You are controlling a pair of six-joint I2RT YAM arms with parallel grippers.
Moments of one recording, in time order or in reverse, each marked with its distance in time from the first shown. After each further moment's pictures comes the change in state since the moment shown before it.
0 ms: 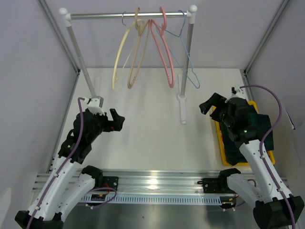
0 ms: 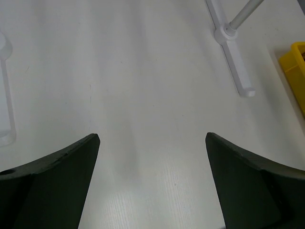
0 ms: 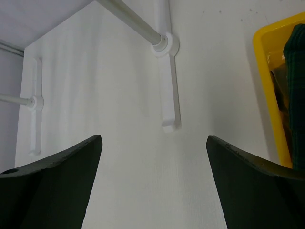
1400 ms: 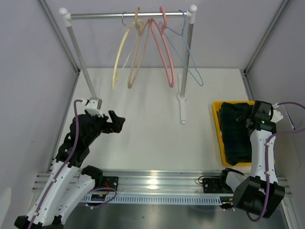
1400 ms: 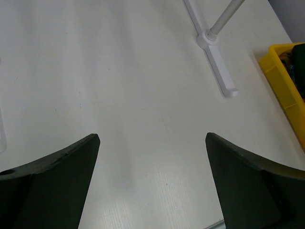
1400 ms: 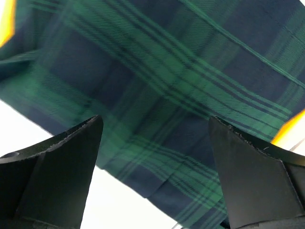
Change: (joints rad) left arm 0.000 -0.049 0.000 -0.001 0.052 -0.001; right arm -0.526 0.143 0.074 -0.408 0.328 0.023
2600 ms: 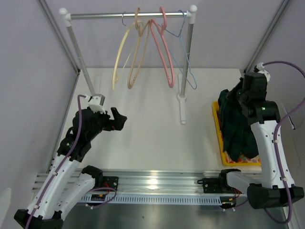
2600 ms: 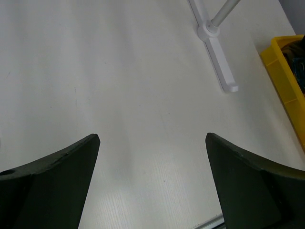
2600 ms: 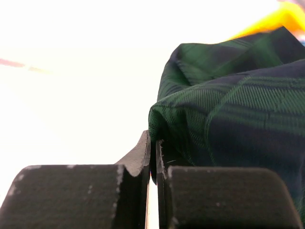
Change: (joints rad) left arm -0.002 0.080 0.050 -0.019 0.018 -0.007; right arm 0.372 0.082 0.467 -0.021 -0.118 -0.050
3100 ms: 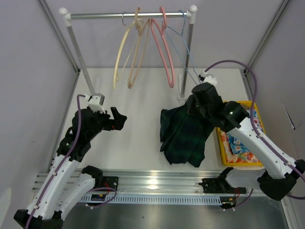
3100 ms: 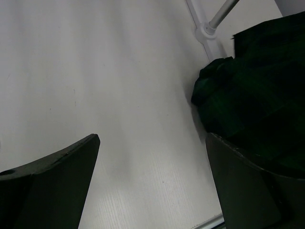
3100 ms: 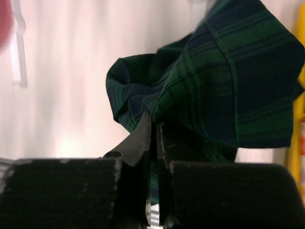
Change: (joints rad) left arm 0.000 0.000 0.010 -0.003 0.005 0.000; right arm 0.674 0.101 0.076 -0.077 0.216 0.077
